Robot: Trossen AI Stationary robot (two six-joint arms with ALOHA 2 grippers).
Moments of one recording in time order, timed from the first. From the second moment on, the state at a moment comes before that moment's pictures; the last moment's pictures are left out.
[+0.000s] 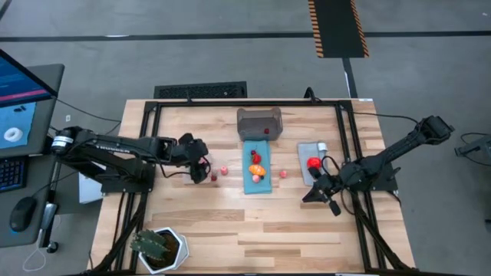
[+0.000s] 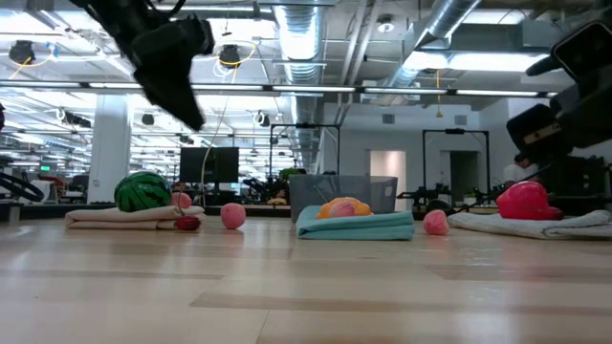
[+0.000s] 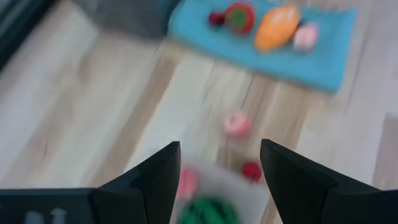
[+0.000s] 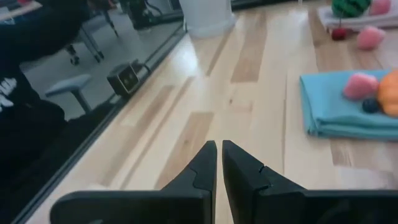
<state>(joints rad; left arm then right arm) -0.02 1.15 0.80 -0.62 -0.27 -0.37 0.46 0.74 0.03 0.37 0.00 0.24</state>
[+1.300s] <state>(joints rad) -0.03 1.45 0.79 -0.55 -0.08 -0.32 0.46 0.74 0.03 0.34 0.00 0.24</state>
